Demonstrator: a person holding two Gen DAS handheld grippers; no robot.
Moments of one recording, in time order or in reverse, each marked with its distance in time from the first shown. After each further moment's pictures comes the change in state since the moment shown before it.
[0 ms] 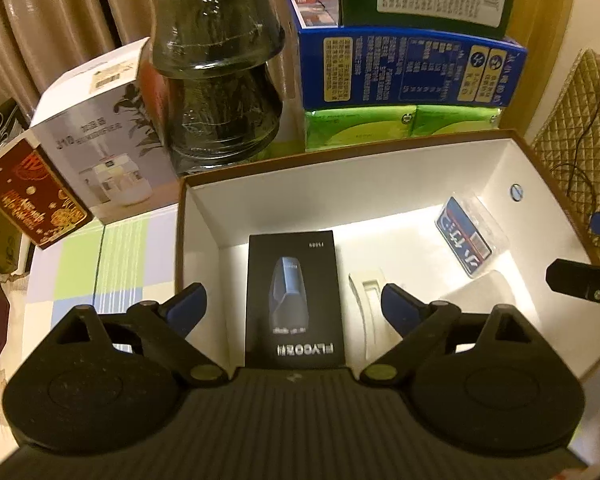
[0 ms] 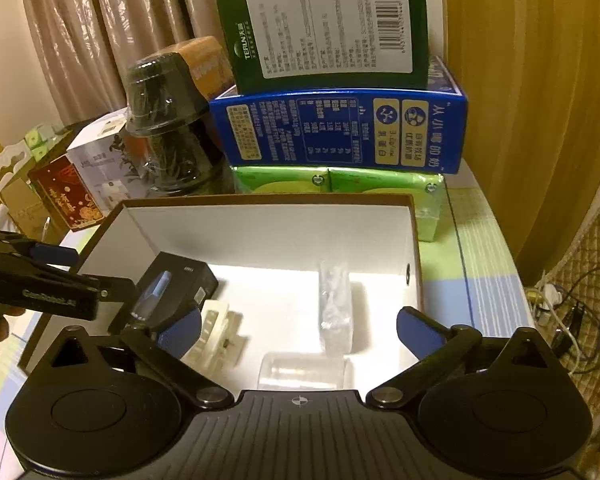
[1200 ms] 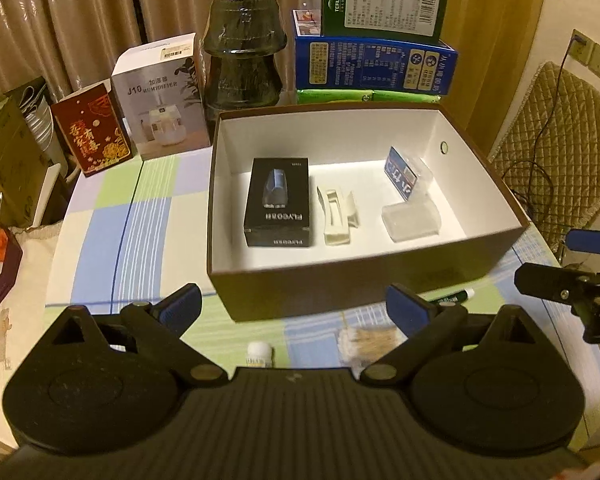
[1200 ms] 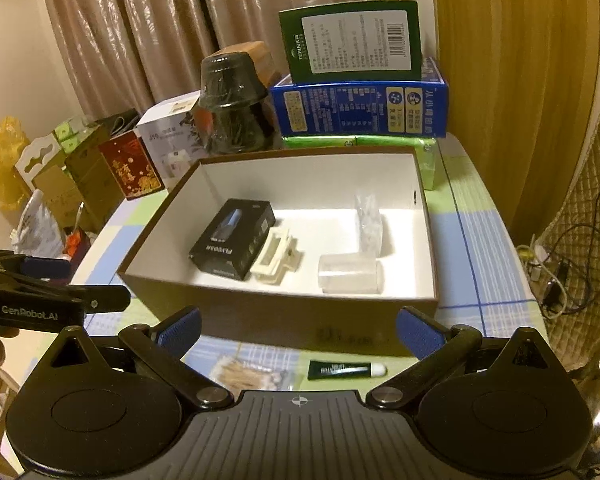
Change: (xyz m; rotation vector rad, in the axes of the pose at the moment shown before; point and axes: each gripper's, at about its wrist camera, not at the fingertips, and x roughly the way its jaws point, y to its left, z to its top) left arm -0.141 -0.016 -0.124 -0.068 -0.052 -0.022; right arm -0.124 0.062 -0.086 0.013 -0.006 0.021
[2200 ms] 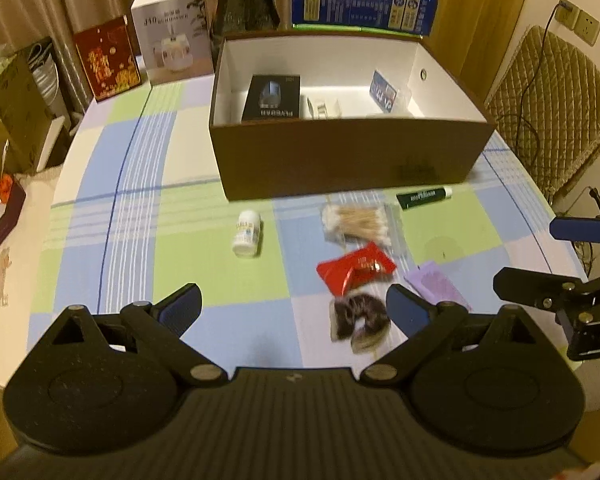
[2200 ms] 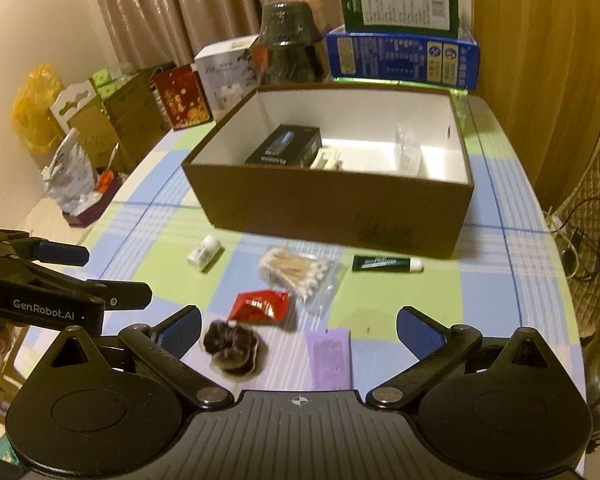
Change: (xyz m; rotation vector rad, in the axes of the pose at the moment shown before) left arm -0.042 -0.009 -0.100 -0.027 0.102 -0.009; right arm -0.040 0.041 -0.088 -0.081 0.102 0.061
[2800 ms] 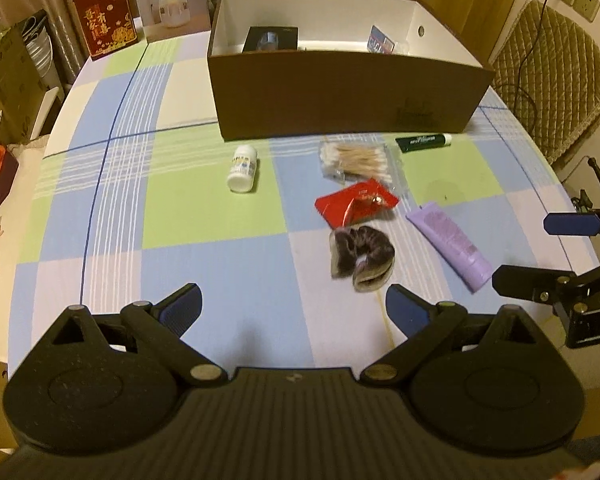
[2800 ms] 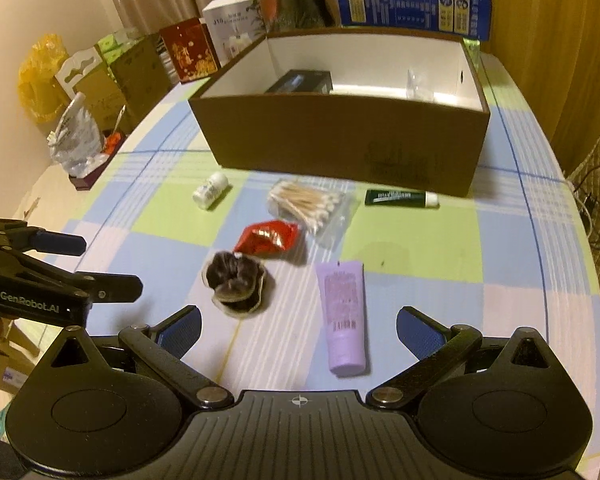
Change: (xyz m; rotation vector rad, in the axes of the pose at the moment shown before) left arm 0.011 0.003 -0.043 -0.006 0.074 -0.015; right arm 0.014 -0.001 -0.041 0.001 0.105 0.024
